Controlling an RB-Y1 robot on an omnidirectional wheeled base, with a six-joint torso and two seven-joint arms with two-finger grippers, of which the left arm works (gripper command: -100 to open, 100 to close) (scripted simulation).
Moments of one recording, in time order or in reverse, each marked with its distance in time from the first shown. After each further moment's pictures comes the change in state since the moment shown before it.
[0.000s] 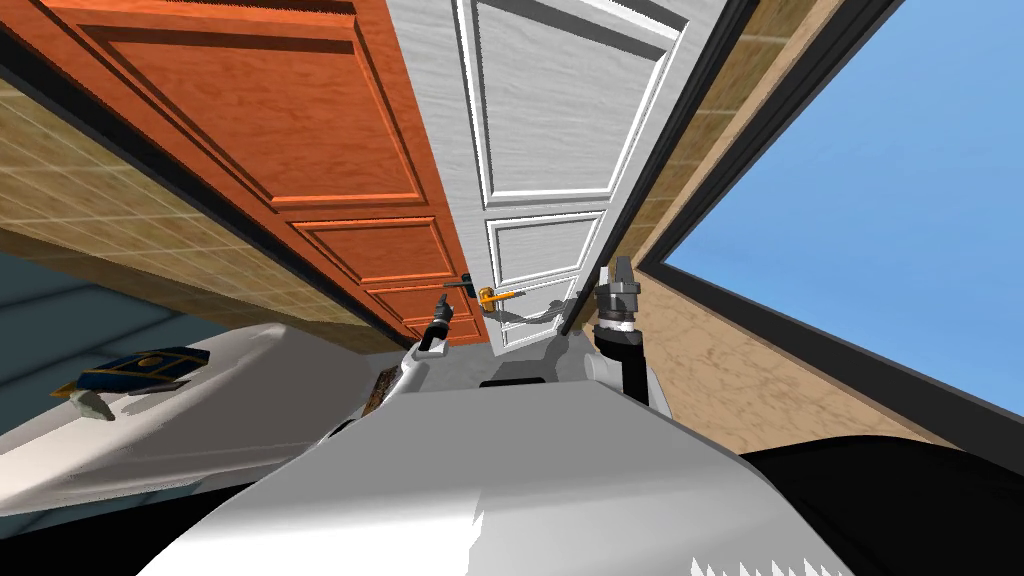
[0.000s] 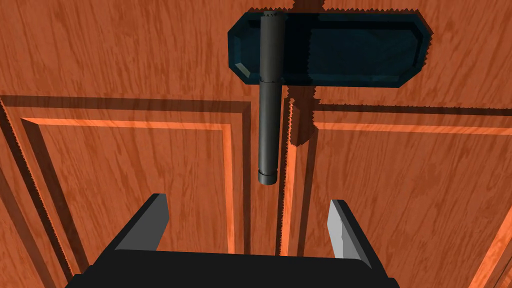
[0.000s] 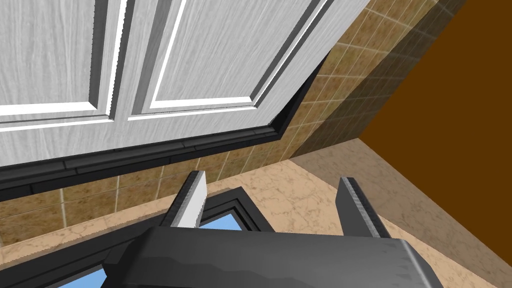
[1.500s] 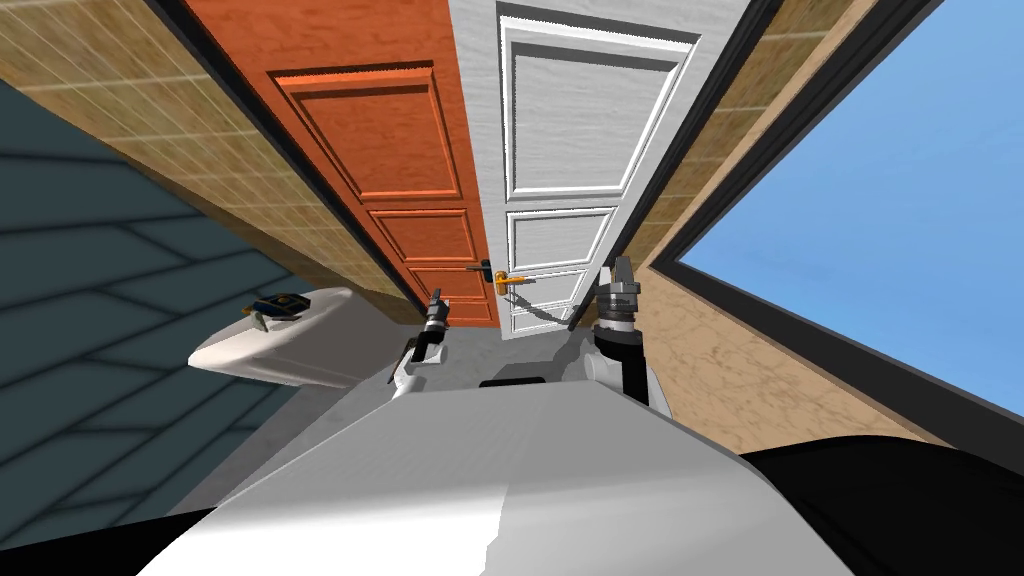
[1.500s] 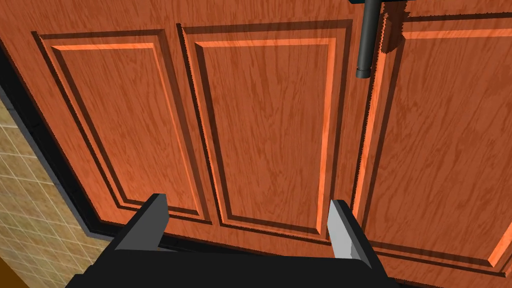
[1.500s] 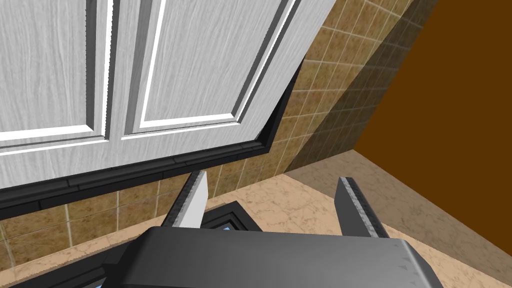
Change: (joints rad) arm 0.189 -0.051 0.009 -0.356 -0.012 -0.068 -0.080
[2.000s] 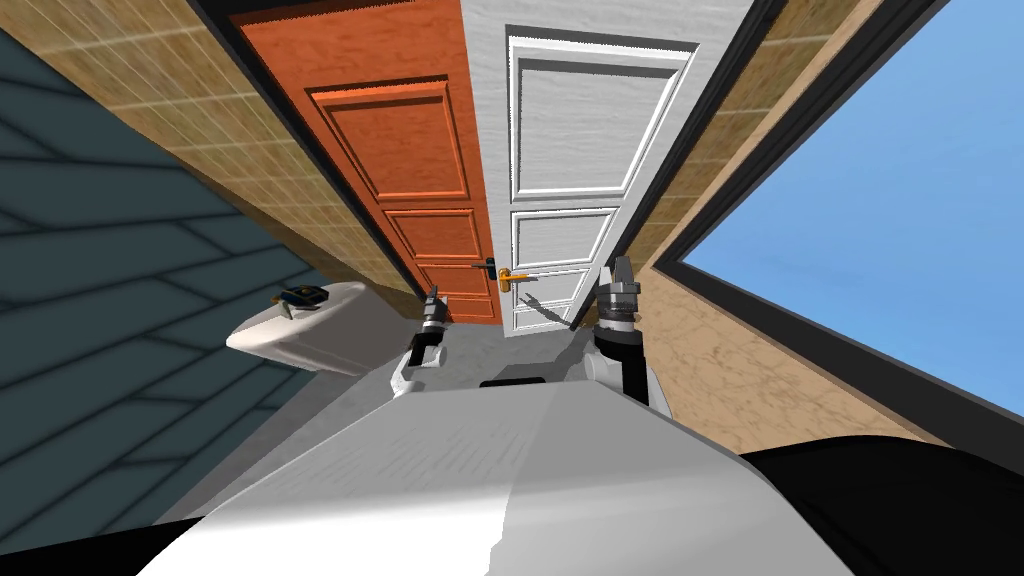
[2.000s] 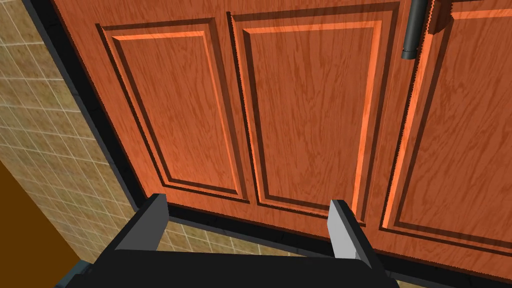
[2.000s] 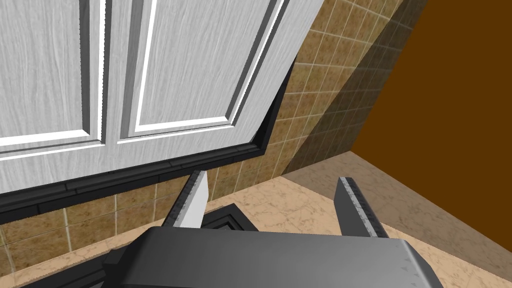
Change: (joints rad) arm 0.061 -0.021 -0.002 -0.127 -0.005 -0.023 -0.026
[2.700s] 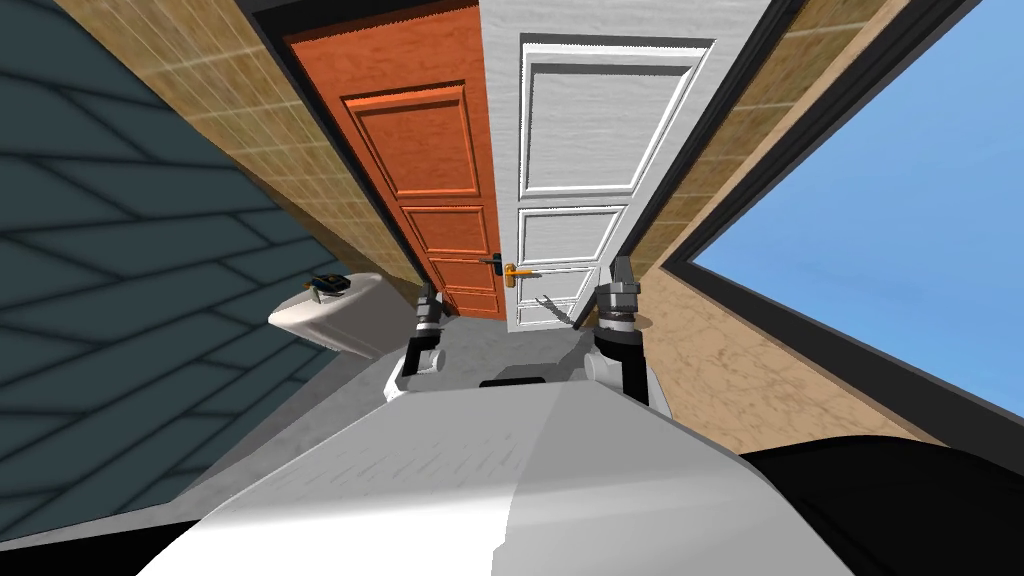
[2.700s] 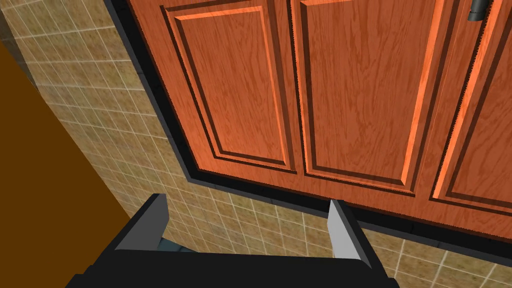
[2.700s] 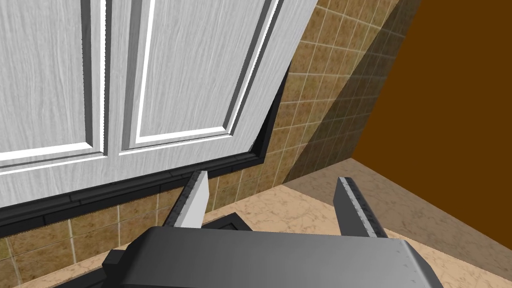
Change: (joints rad) arm 0.095 -0.033 -0.004 -0.181 -0.007 -0.037 -0.038
